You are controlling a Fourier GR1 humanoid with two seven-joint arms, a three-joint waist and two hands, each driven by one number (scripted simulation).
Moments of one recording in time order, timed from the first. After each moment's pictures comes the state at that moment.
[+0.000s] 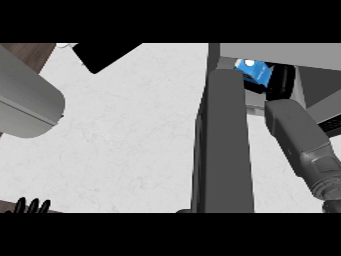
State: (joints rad) left arm 0.70 0.24 -0.20 -1.92 0.34 -0.18 -0.65; right arm -0.98 -0.22 -0.23 -0.17 0.08 -0.78 -0.83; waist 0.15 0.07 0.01
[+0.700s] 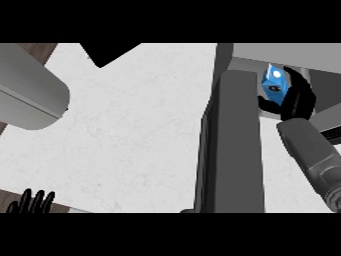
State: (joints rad) left arm 0.64 0.24 -0.19 -1.89 0.33 -0.18 -0.64; right arm -0.92 -0.28 -0.11 -0.02 0.24 -1.07 -0.52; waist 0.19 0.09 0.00
